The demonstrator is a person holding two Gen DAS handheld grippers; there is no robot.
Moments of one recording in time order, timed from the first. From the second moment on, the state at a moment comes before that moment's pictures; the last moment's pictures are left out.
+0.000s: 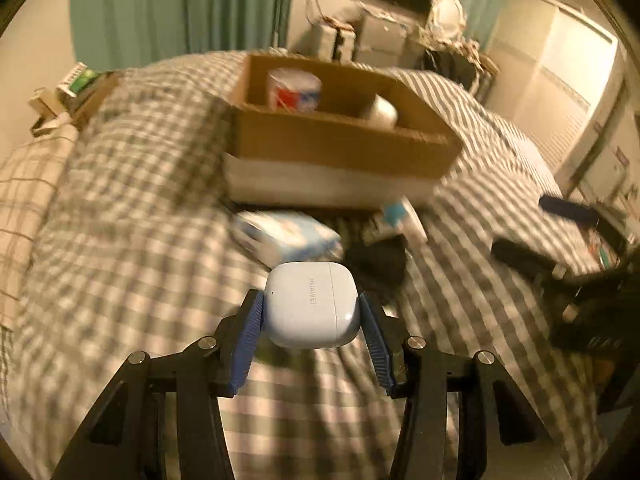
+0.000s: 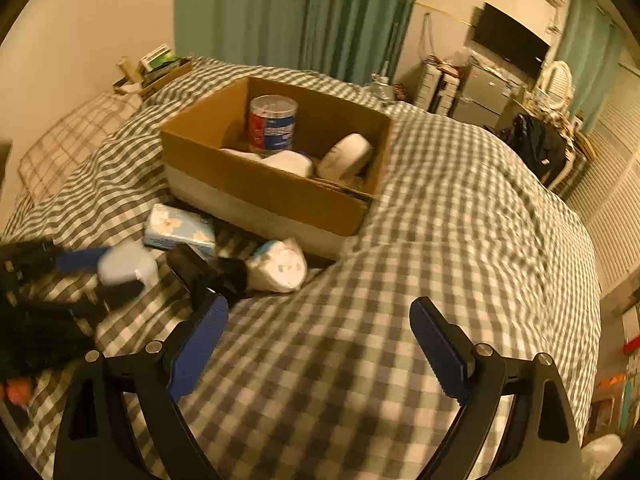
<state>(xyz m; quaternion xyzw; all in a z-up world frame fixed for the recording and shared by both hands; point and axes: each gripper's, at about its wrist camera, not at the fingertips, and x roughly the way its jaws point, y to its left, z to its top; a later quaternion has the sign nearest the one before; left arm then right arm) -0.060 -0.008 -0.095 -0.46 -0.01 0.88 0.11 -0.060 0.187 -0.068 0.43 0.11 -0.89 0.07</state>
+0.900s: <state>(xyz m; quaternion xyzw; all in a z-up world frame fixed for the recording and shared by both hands) -0.073 -0.054 -0.098 -0.44 -0.01 0.90 0.05 -0.099 0.096 -0.138 0.50 0.22 -0.83 0.15</state>
